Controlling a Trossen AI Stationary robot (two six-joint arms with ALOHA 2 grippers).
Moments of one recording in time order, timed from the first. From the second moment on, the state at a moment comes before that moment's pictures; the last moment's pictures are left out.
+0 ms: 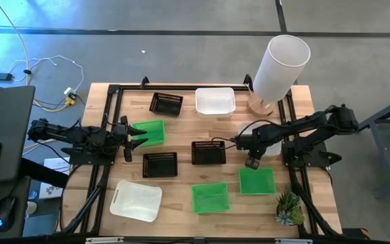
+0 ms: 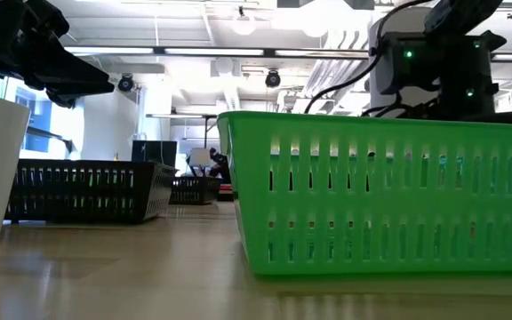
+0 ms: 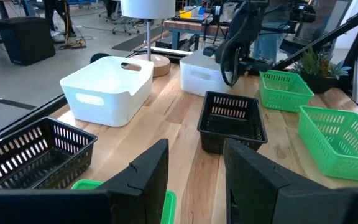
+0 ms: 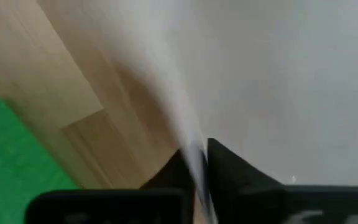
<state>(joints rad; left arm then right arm) -0.11 0.13 0.16 -0.24 -0.46 -0.17 0.01 1.43 0.71 -0.83 -0.02 0.44</state>
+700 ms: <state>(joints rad) -0.11 0.13 0.16 -0.24 -0.46 -0.17 0.10 1.43 0.87 -0.80 0.18 0.52</state>
